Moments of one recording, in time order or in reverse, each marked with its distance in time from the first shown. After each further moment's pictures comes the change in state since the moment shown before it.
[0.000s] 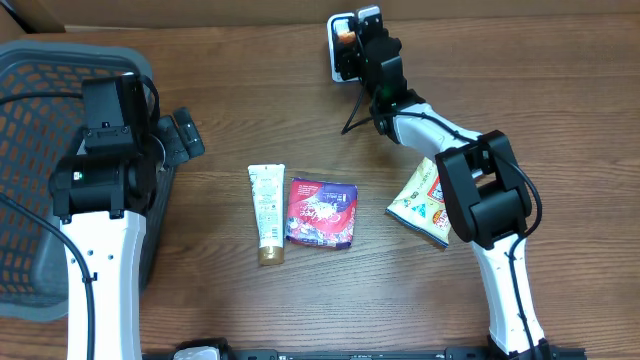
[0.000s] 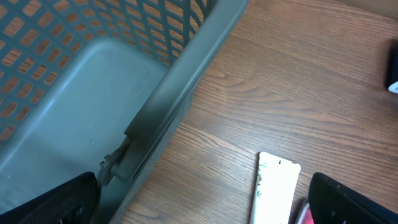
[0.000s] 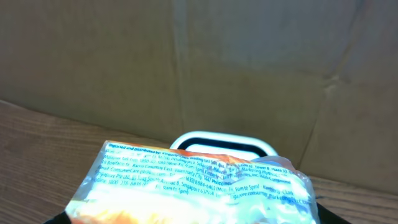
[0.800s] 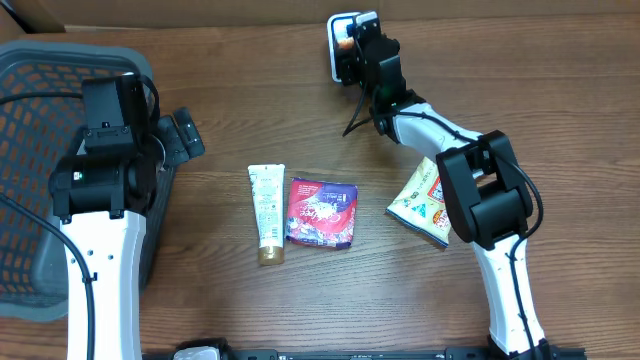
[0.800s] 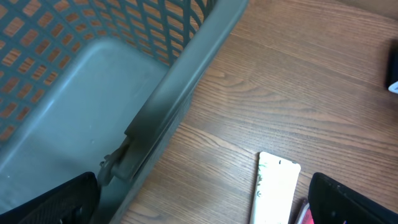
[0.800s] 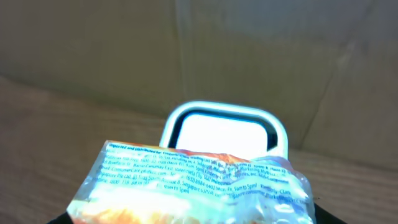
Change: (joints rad) left arm 0.000 0.000 0.000 -0.001 0.000 0.000; right arm 0.000 -0.023 -0.002 -0.143 -0.002 -0.025
